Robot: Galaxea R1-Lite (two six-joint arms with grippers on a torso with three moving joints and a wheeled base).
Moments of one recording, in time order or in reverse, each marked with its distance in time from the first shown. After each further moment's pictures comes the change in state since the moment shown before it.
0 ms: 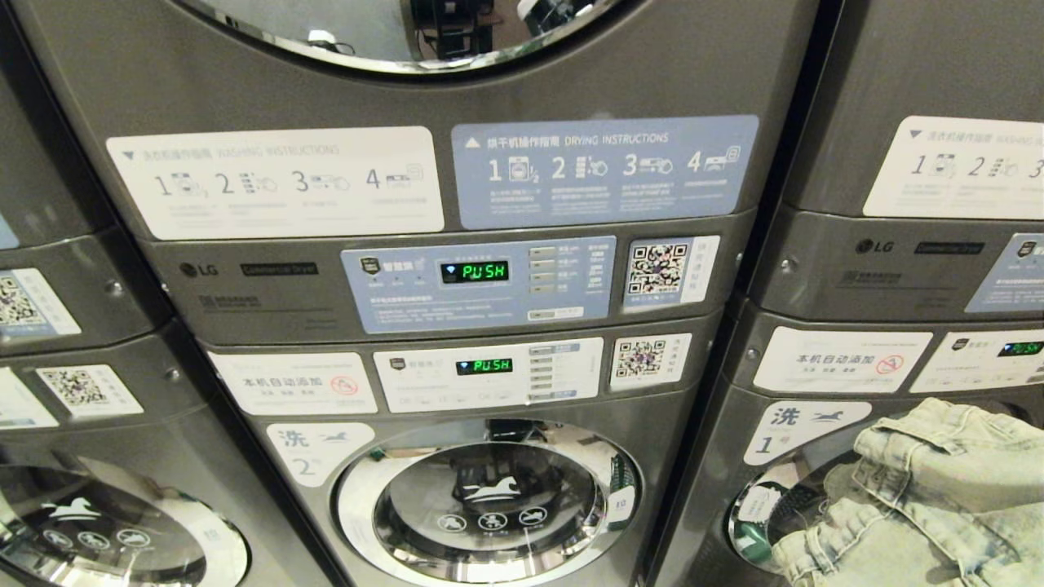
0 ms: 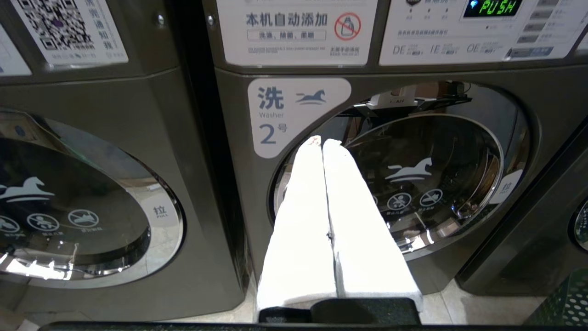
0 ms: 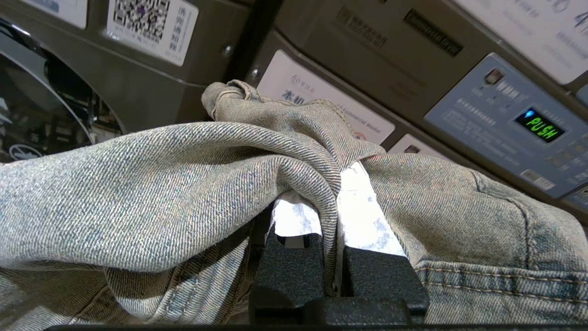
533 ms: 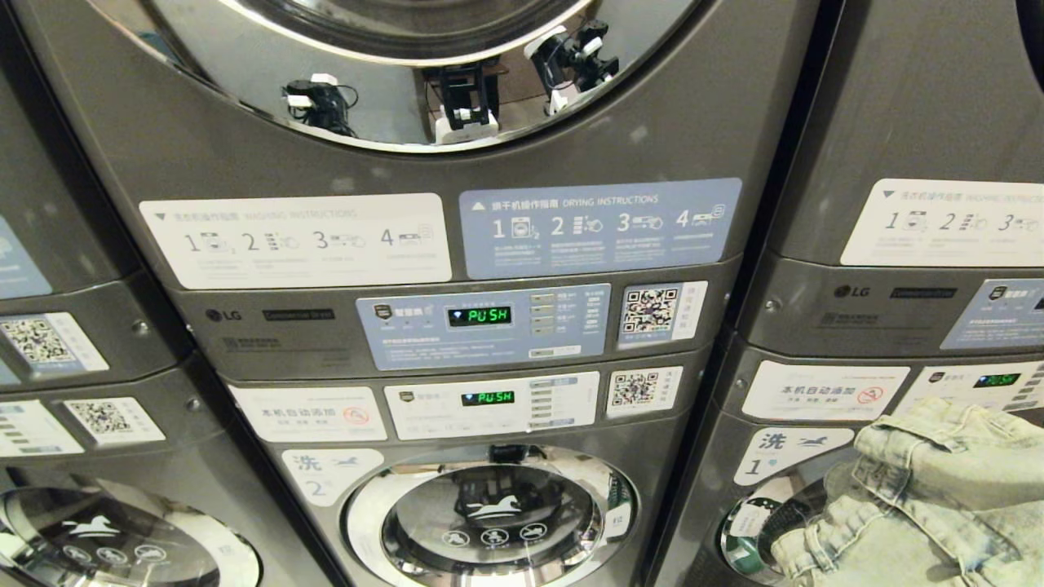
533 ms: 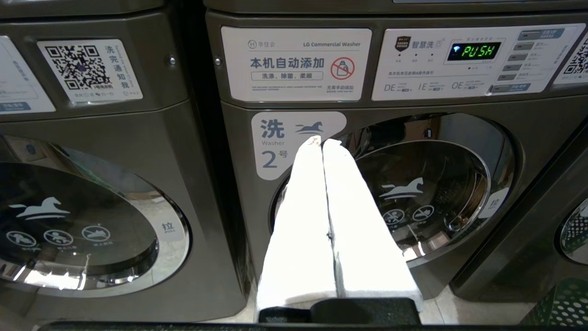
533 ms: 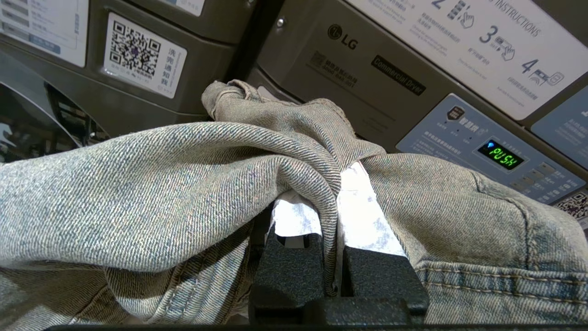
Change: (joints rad) left arm 0.000 0.000 0.000 0.000 0.000 0.000; right arm 0.001 0.000 -0.004 -0.001 0.000 0.002
